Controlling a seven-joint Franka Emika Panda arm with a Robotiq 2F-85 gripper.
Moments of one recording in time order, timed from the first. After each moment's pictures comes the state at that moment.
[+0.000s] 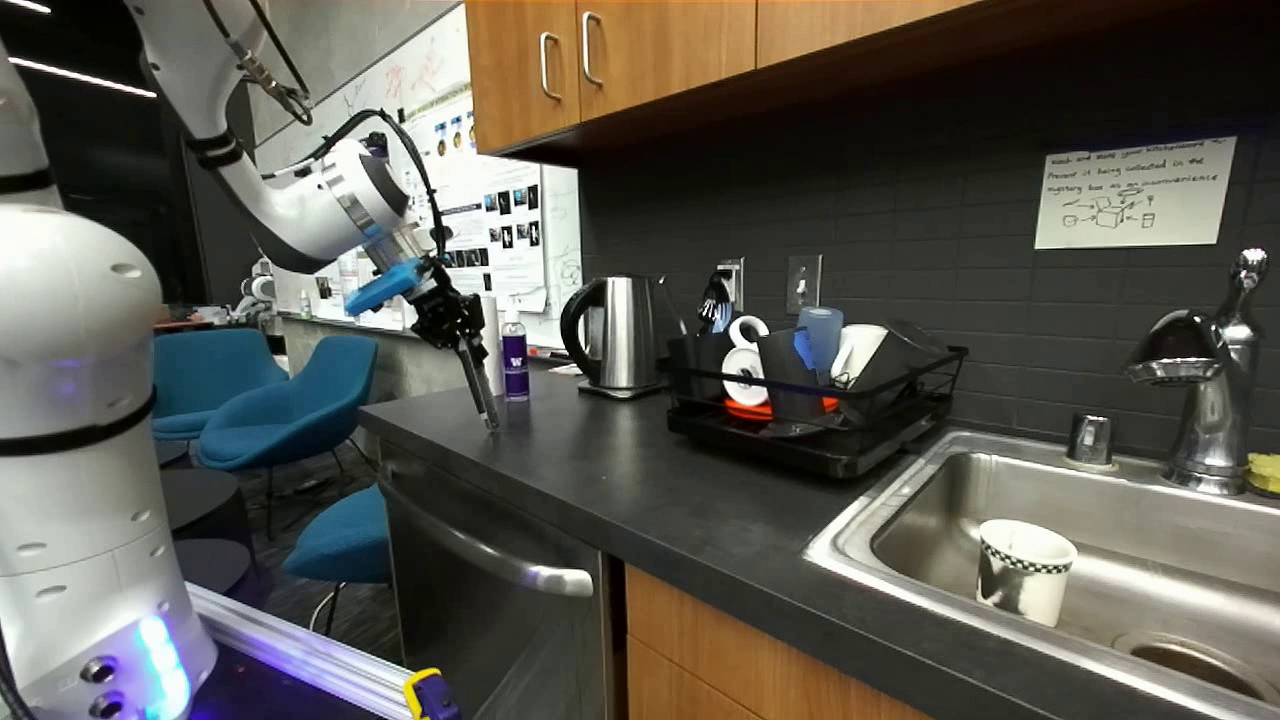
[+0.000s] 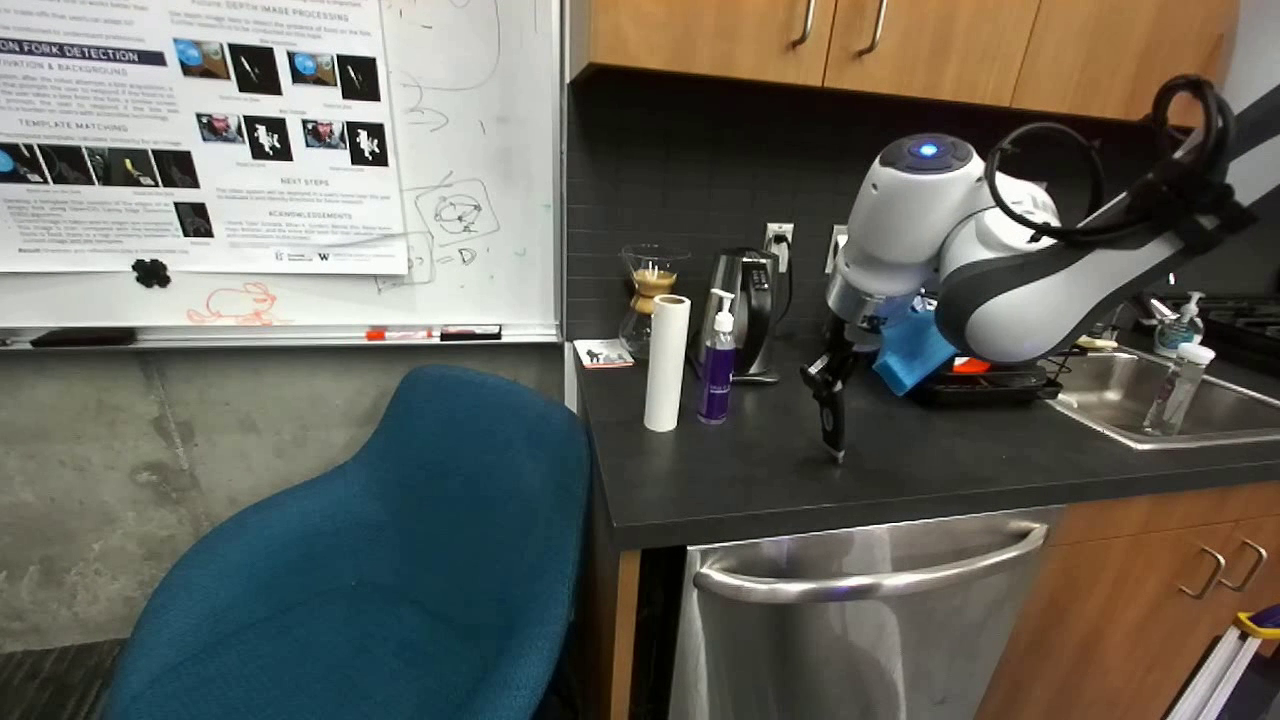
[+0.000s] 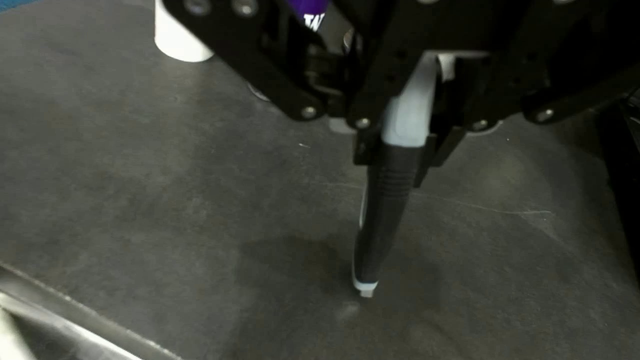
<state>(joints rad) -0.15 -0.23 0.26 -2.61 -0.71 2.64 0.64</state>
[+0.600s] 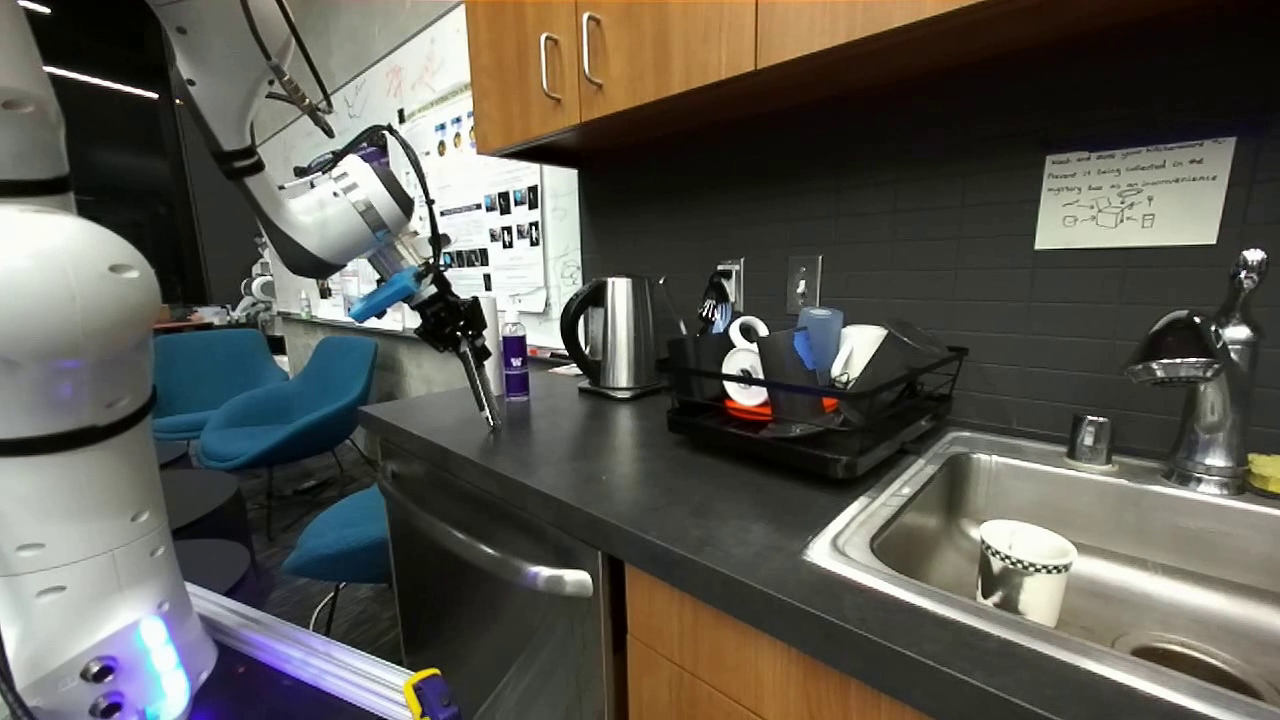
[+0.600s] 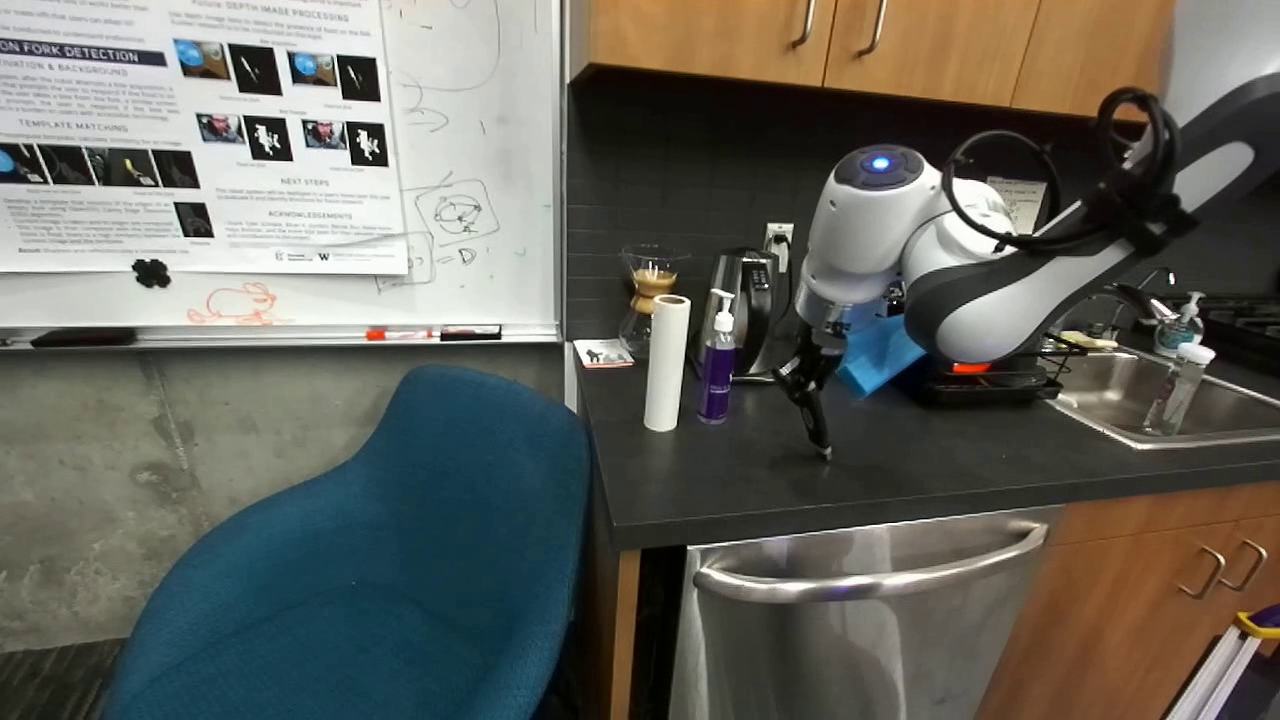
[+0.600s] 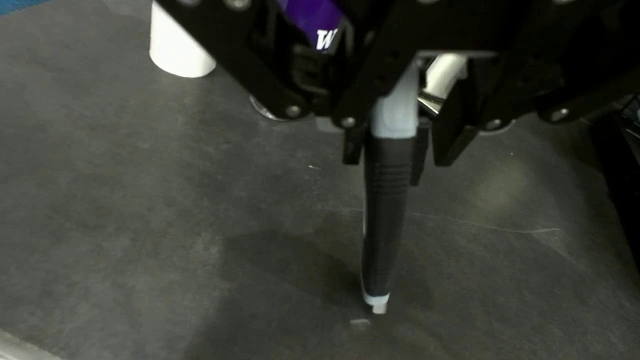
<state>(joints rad) -0.16 -0.13 0.31 -2.51 -0.83 2.58 0.81</state>
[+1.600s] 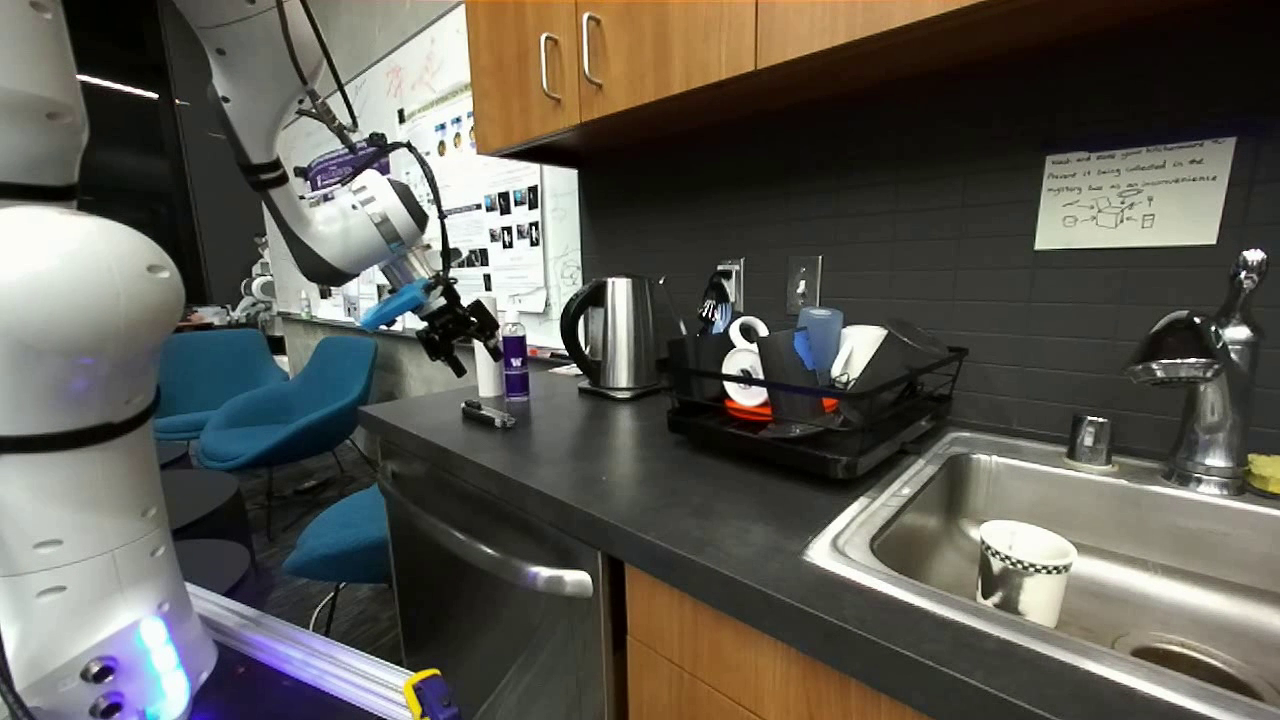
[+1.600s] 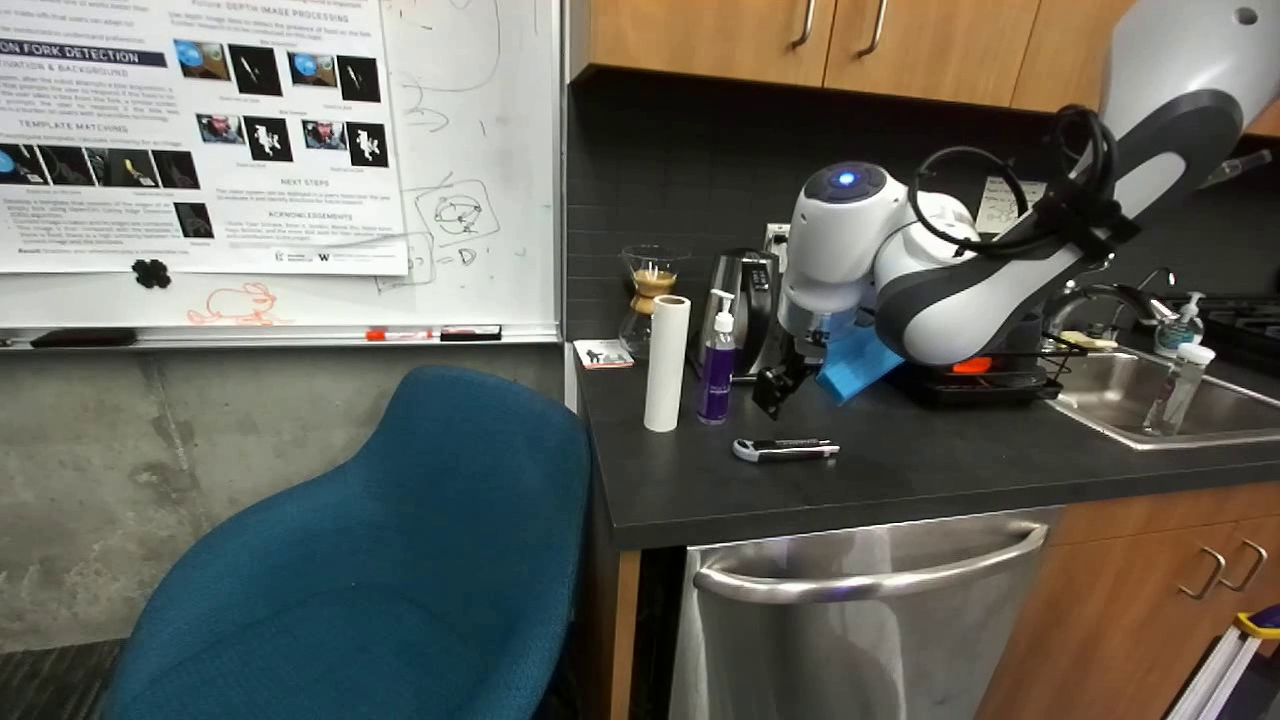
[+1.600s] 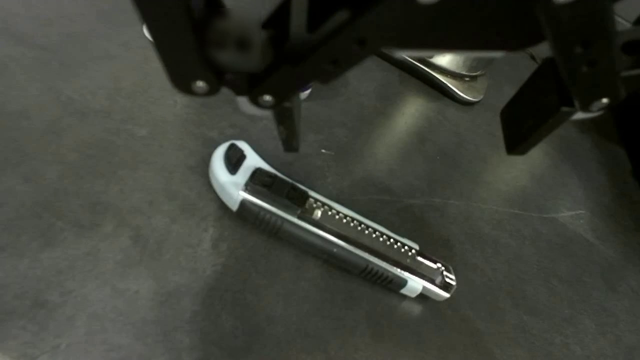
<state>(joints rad) 0.00 -0.03 0.16 -2.44 -0.82 2.54 0.81</state>
